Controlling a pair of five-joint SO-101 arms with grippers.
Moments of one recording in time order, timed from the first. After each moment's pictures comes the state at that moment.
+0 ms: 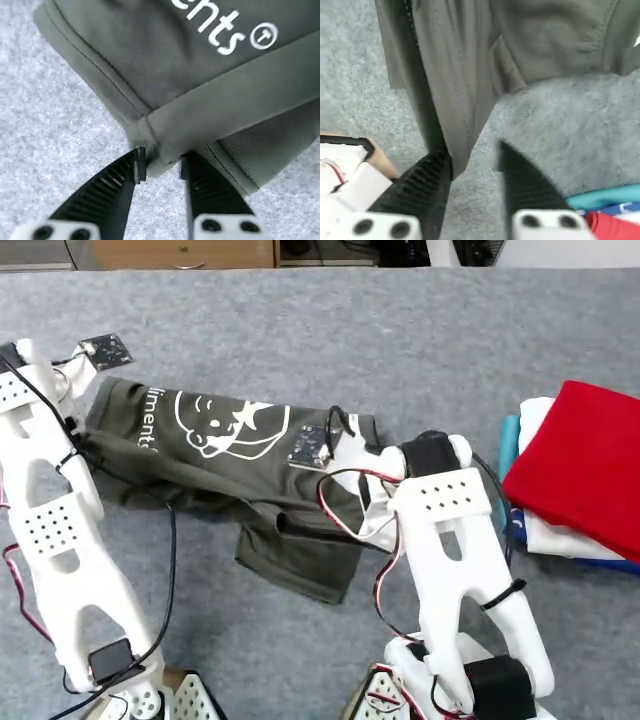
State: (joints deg) left arm -29.1 58.0 -70.8 100.2 -88.7; right arm -15.4 -24.6 30.6 90.0 43.3
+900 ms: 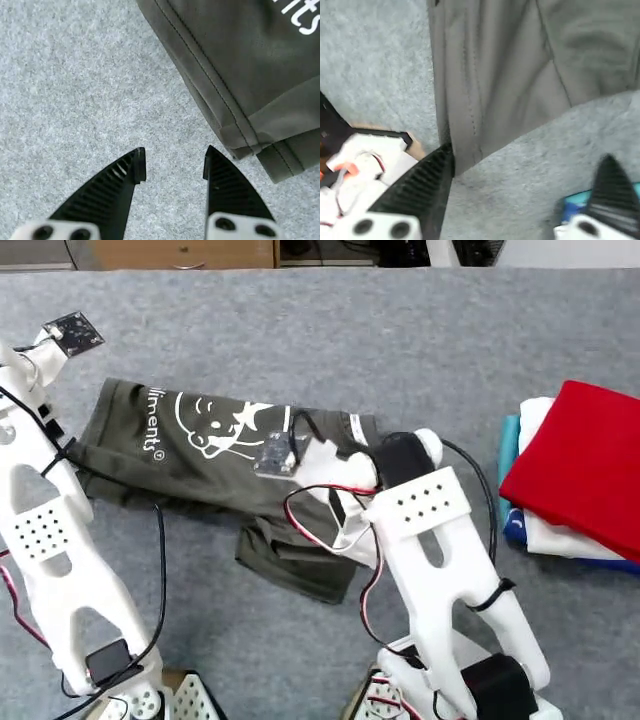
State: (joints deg) left arm -32.2 58.0 -81.8 100.2 -86.4; right arm -26.0 -24.6 23.1 101.1 32.3
